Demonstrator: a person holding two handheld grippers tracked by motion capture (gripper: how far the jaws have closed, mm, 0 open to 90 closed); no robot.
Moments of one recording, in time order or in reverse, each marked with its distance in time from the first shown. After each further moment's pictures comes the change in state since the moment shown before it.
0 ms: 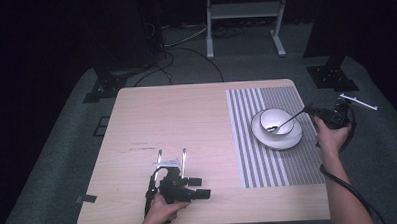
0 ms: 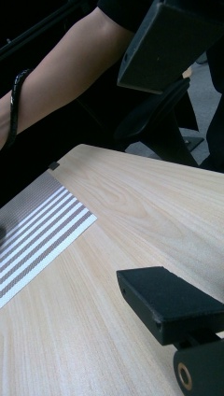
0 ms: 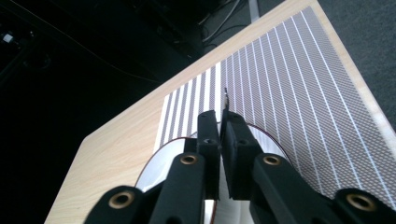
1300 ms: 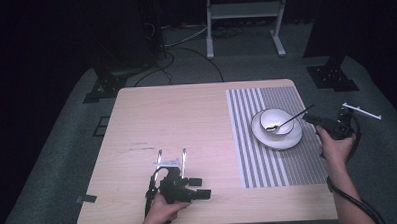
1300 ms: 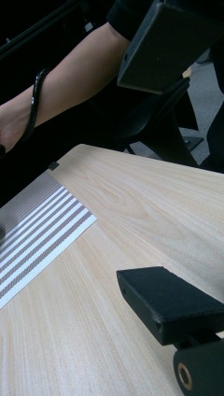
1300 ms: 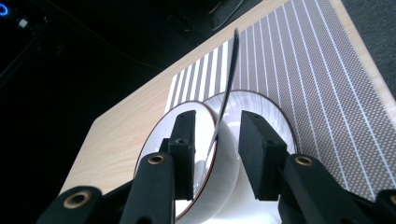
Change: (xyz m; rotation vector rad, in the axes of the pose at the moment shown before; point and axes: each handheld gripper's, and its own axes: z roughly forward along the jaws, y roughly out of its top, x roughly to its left) left arm -0.001 0.000 0.001 0.002 0.001 0.002; right arm -0.005 -0.022 -0.021 0.037 0.050 -0.025
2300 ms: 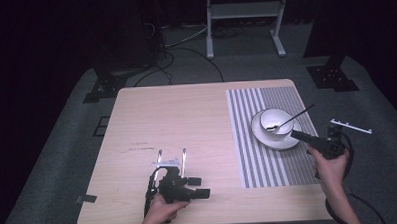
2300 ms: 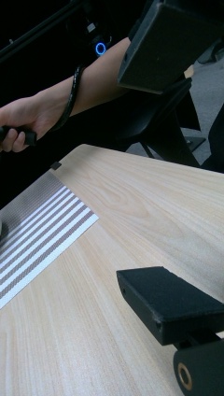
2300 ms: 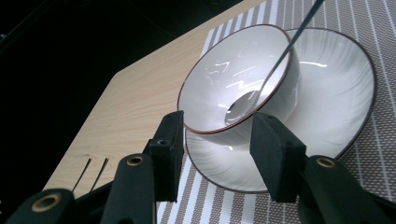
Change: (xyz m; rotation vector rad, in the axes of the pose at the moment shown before) left arm 0.001 0.000 -0.002 -0.010 0.000 -0.003; right arm 0.030 -0.055 -0.015 0.081 0.078 -0.145
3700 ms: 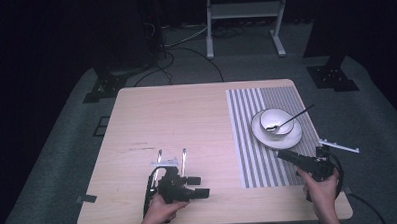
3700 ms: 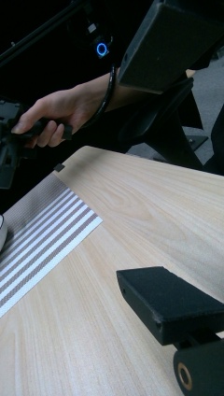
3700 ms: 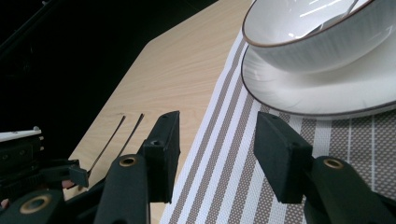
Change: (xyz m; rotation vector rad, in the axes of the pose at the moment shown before) left arm -0.003 0.001 -0.003 -0.013 0.001 0.017; right arm 0.028 -0.058 -0.003 0.058 0.107 -0.048
